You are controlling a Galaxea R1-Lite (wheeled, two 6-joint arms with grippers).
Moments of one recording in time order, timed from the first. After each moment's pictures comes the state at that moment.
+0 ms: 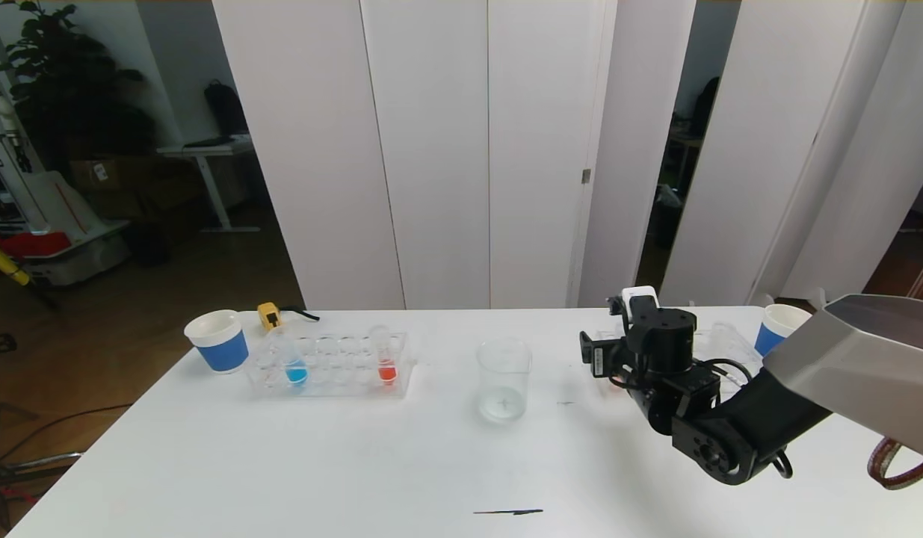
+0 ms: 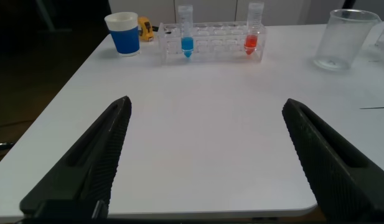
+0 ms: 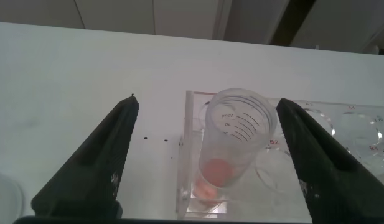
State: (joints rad) left arm 0.00 0.00 0.00 0.01 0.00 0.01; right arm 0.44 2.27 -0.95 -1.05 -0.44 0.06
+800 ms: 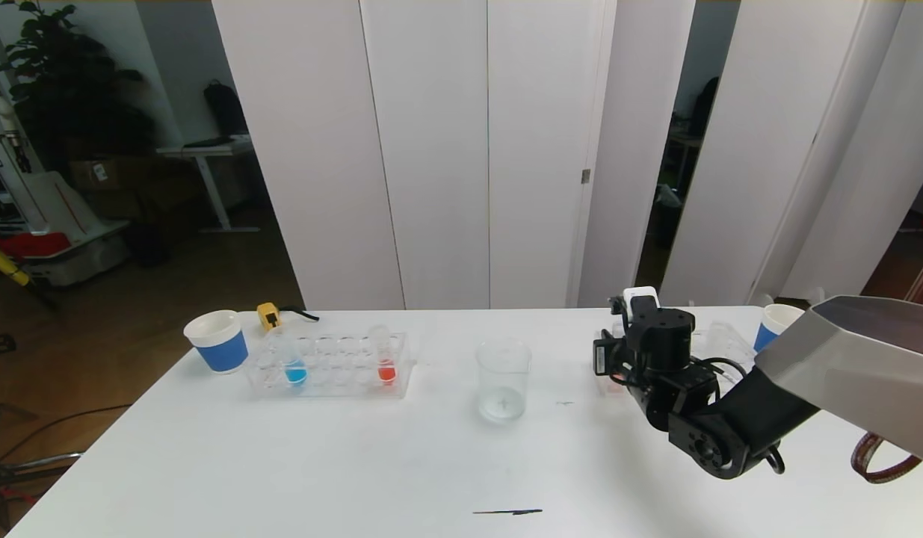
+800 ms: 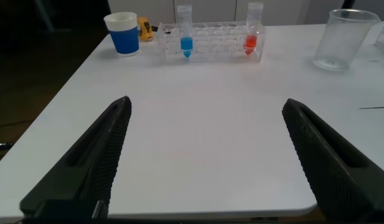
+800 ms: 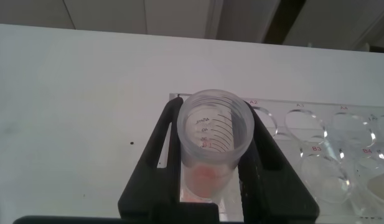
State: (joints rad) left arm 0.00 0.00 0.00 0.01 0.00 0.02; right arm 0.44 2.30 -0.98 -1.05 -0.43 0.06
